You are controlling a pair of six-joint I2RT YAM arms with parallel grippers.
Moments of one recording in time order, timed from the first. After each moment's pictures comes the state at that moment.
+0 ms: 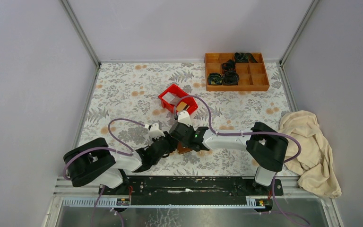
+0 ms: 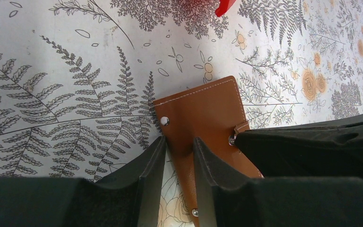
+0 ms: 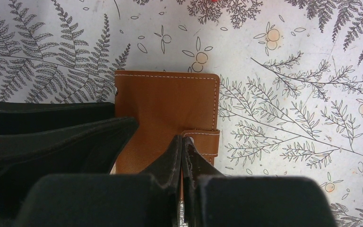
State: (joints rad) left arm -0.99 1.42 0.22 0.63 -0.50 -1.01; right arm 1.13 1.75 1.05 -0.32 0.48 0.60
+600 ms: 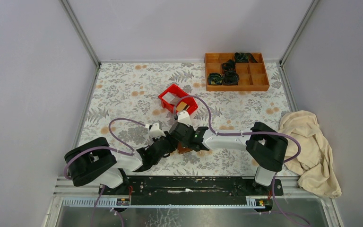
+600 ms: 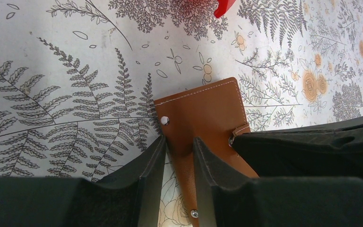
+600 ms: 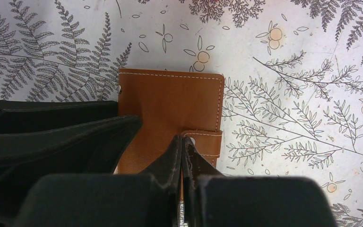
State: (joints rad) left arm -1.00 1.43 0.23 0.62 -0.50 -1.01; right arm 1.13 1.75 1.05 -0.32 0.47 0.60
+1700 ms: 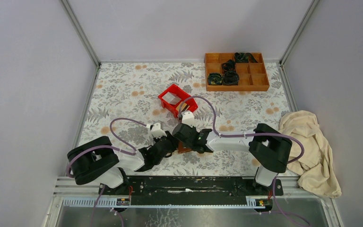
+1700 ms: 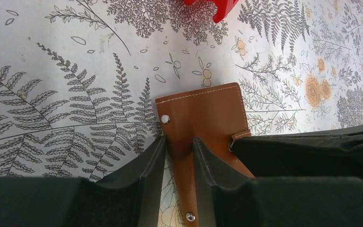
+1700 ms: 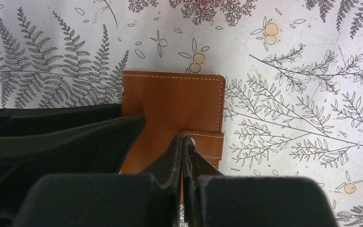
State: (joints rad) left arm -1.01 1.46 0.25 0.62 -0.54 -1.01; right arm 1.12 1.72 0.97 -0.23 0.48 0.67
